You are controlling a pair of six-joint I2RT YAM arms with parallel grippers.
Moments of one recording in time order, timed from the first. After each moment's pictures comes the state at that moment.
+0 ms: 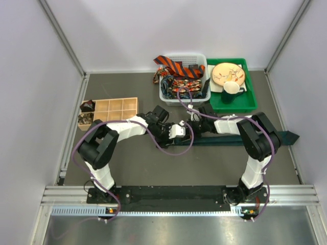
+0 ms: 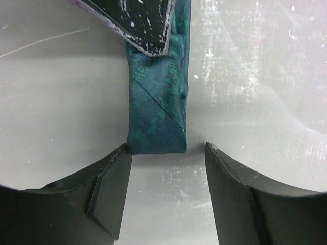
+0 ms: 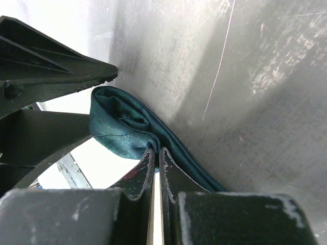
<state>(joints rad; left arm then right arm) -0.66 1.78 1.06 -0.43 0.45 0.83 0.47 1.82 0.89 -0.03 -0.67 0.42</state>
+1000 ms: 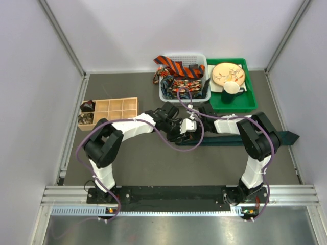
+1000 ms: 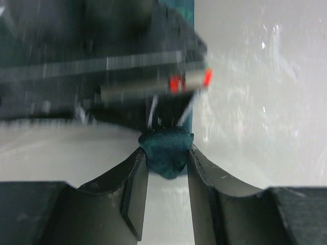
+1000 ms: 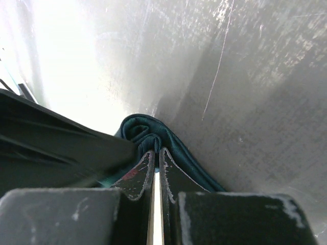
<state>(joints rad) -0.74 1.82 1.20 -0.37 0.53 0.69 0.47 1.83 0.90 -0.04 -0.67 0.42</state>
